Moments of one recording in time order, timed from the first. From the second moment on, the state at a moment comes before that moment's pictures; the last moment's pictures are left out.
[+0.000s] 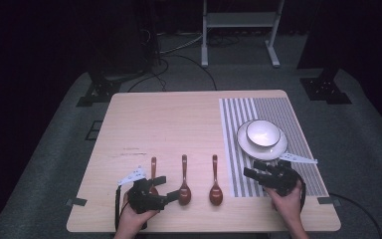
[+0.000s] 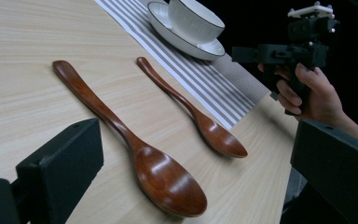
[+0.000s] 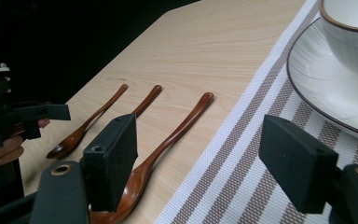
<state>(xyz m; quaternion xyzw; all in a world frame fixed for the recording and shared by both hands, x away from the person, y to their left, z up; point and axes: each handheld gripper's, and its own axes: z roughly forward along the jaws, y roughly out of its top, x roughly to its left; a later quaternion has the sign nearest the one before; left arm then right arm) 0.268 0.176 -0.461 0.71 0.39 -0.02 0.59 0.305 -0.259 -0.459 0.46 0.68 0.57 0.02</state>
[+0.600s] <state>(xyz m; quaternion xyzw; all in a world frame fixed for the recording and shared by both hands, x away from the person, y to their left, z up) 0.264 0.156 -0.466 0.73 0.37 -0.06 0.58 0.322 -0.234 -0.447 0.44 0.70 0.56 0.01</state>
